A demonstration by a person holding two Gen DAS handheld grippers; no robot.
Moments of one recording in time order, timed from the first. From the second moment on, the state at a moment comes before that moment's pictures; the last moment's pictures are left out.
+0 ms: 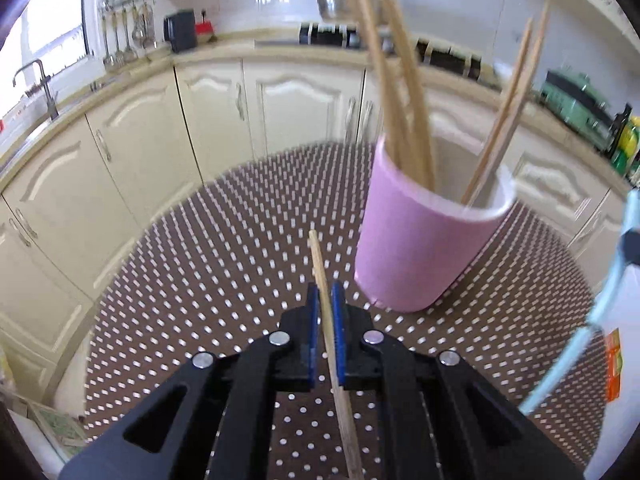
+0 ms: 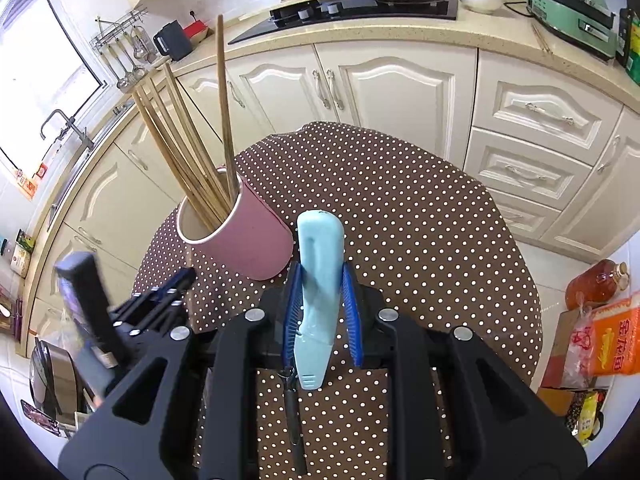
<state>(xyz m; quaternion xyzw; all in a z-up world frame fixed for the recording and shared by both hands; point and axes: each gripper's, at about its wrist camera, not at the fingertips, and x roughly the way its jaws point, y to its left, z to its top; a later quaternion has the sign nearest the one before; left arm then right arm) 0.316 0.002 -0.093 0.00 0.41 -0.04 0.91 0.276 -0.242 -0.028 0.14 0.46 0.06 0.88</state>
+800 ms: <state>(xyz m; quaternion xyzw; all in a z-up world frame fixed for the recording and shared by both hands) 0.257 0.001 0.027 -0.03 0.26 -0.04 0.96 0.256 -0.229 0.016 0.14 0.41 0.06 0.90</state>
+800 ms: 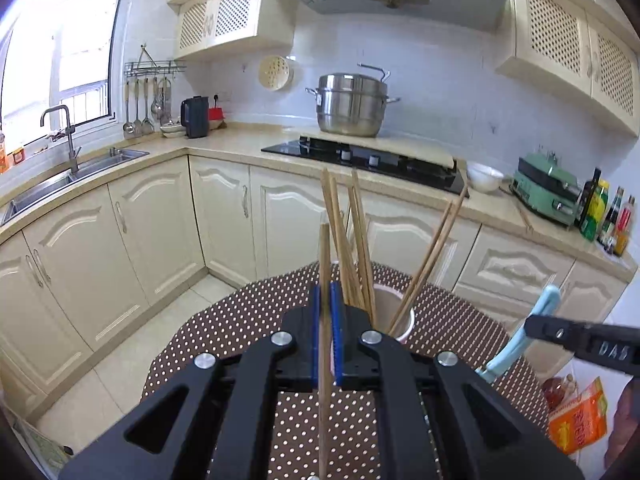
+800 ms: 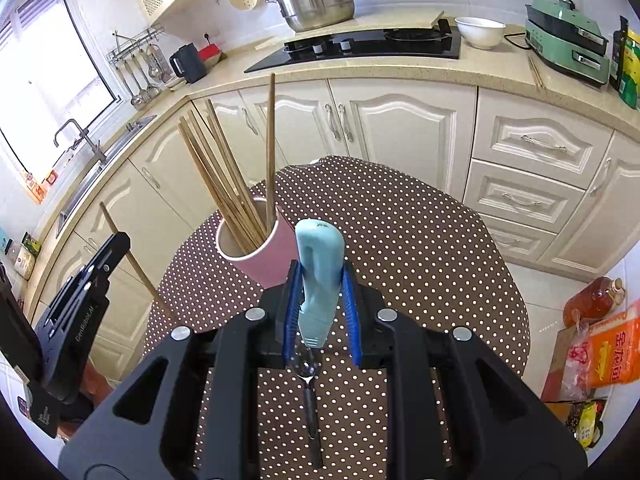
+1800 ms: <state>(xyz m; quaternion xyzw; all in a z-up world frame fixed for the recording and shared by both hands) 0.286 -0.014 0.131 -0.06 0.15 -0.06 0.98 0.308 -0.213 0.099 0.15 0.34 0.07 0.93</state>
